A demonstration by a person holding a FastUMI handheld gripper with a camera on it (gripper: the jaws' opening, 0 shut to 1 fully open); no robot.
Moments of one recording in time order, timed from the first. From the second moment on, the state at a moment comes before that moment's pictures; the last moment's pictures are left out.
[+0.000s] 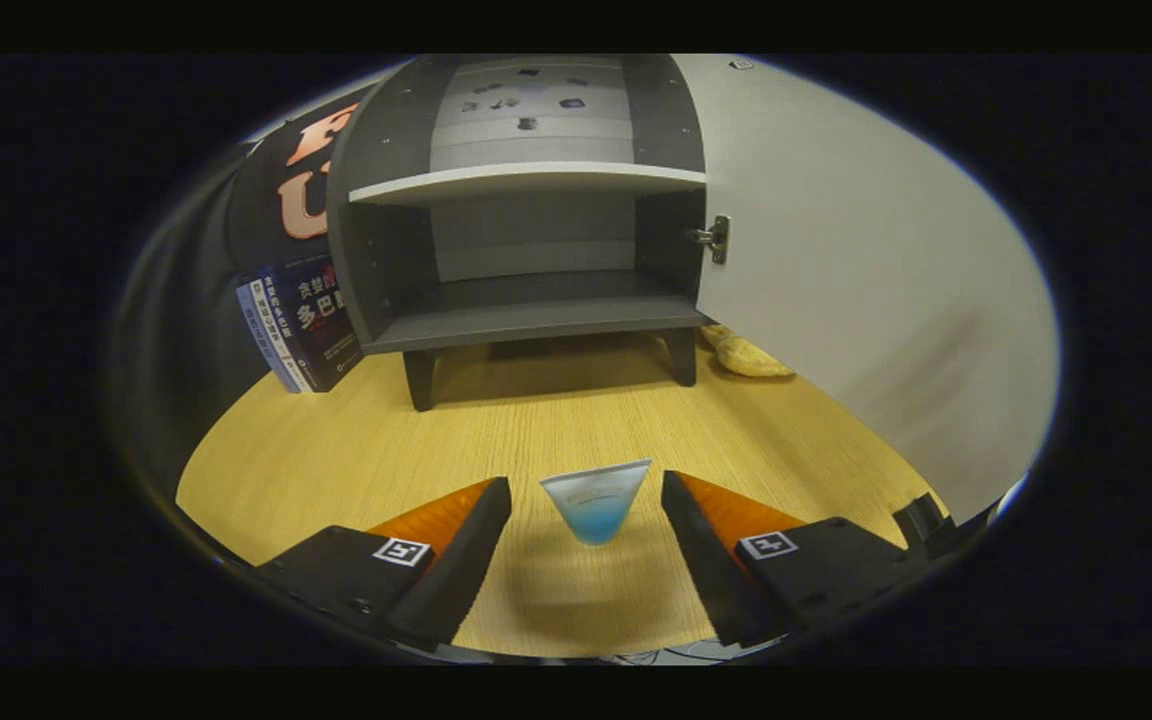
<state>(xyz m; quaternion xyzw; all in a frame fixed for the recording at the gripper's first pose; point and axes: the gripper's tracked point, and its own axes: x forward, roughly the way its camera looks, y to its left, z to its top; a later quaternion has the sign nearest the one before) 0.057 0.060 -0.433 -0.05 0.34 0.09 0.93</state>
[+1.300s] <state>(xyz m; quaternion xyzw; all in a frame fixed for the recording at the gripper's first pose) 0.129 0.147 -0.190 -0.02 0.28 0.12 0.95</state>
